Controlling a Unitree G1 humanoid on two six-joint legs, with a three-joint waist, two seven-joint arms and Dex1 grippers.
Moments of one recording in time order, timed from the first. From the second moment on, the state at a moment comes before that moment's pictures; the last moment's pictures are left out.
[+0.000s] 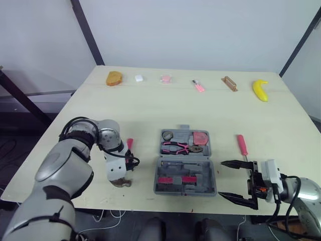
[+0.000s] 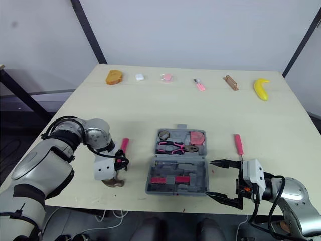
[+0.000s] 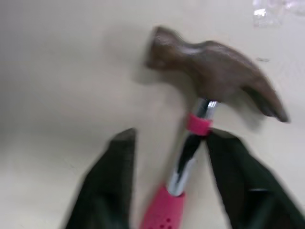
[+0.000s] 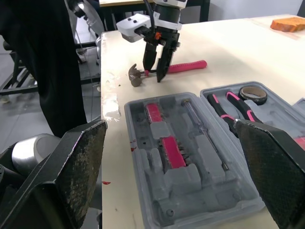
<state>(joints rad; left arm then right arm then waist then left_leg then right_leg) -1.11 0.71 -0.82 1.24 0.66 -1.49 -1.22 0.15 -0.65 -0.05 -0.31 0.53 0.01 1.21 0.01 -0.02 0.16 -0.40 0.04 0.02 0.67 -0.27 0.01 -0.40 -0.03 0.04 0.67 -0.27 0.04</state>
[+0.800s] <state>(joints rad) -0.77 1.23 -0.69 0.64 -0.21 -0.83 -1.57 0.11 -0.63 -0.03 -0.28 0.52 -0.01 1.22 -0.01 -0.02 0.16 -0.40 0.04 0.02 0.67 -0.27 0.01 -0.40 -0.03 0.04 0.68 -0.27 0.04</state>
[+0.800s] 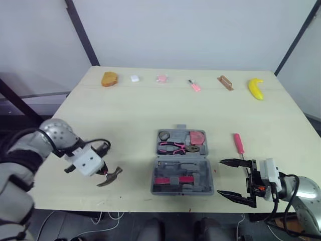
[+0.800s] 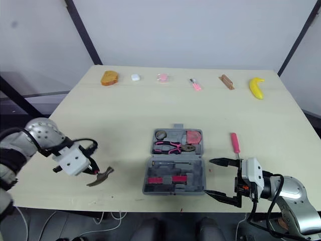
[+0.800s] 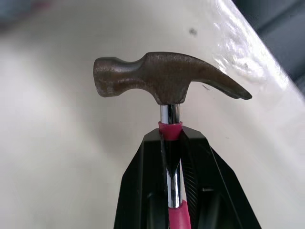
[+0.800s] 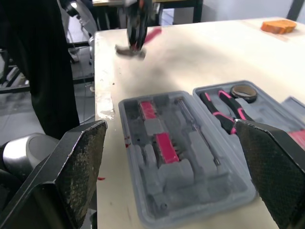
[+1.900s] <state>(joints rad) -0.21 0.64 0.31 -0.43 -0.68 1.42 -0.20 0.03 -0.61 -0.02 -0.22 0.55 0.00 1.24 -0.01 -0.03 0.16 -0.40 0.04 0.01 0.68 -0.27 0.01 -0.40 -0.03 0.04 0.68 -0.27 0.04</state>
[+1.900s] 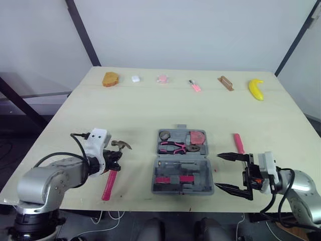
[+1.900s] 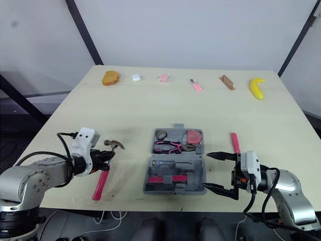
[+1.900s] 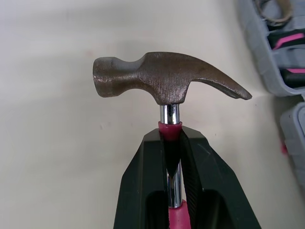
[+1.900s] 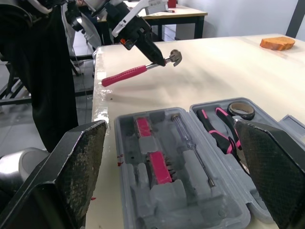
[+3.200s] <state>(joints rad) 0.03 0.35 0.18 -0.31 -0.32 0.79 -0.17 0.06 -0.62 -0.04 -0.23 0.55 0.00 1.20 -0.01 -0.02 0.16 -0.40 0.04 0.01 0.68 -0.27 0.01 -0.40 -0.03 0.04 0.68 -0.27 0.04</state>
